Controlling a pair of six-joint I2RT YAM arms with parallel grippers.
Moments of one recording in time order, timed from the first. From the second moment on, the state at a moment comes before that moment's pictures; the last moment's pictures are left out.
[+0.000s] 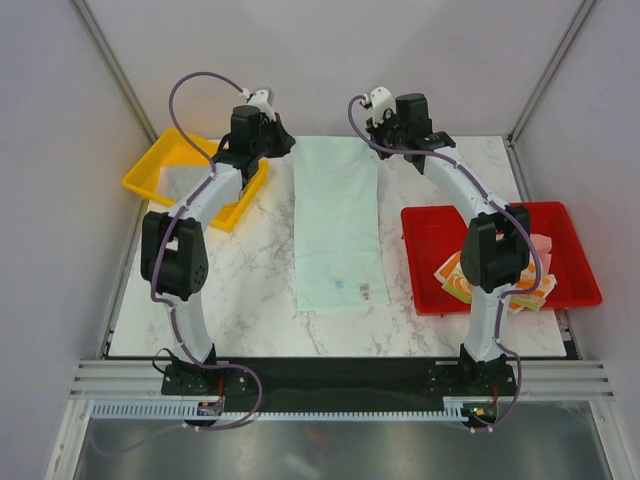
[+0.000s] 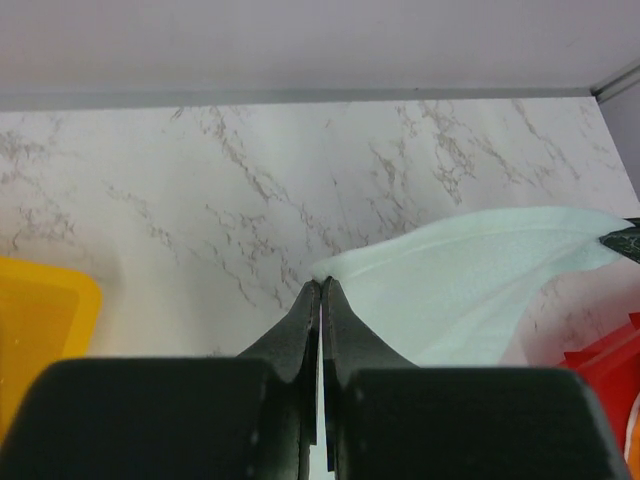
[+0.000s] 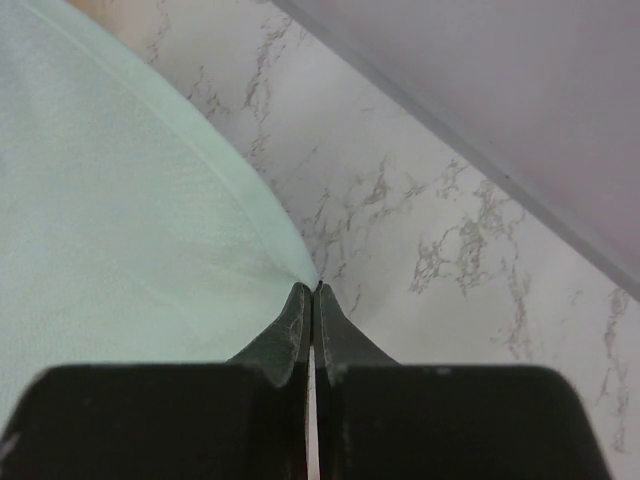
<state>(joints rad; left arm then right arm) -0.28 1.92 1.61 -0.05 0.16 -0.35 0.31 2.02 1.85 -0.37 -0.22 -0.30</state>
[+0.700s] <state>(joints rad) -0.31 1.68 1.15 0.08 0.26 -0.32 0.34 1.83 1.46 -0.32 -0.23 -0.34</state>
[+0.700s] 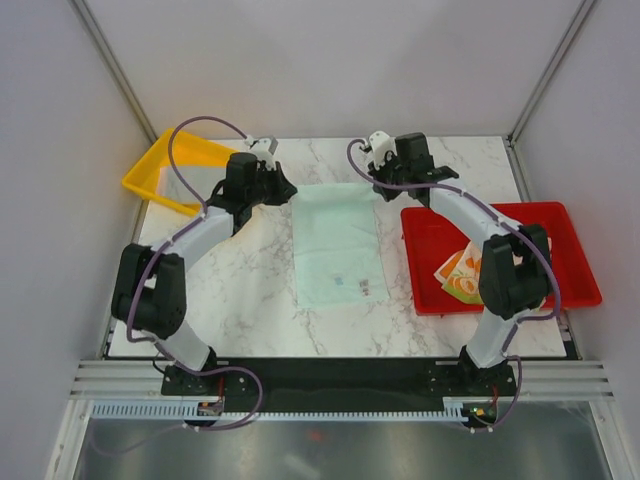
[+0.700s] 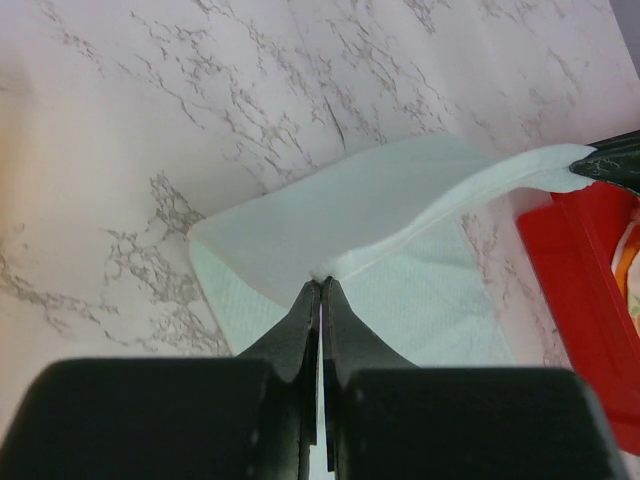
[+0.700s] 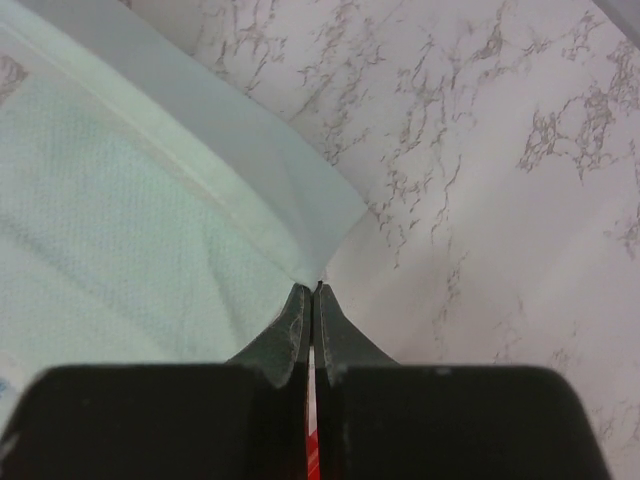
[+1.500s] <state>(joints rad) -0.47 1.13 0.60 0.06 0.11 -0.47 0.56 1.38 0.99 -0.37 -0.01 -0.09</state>
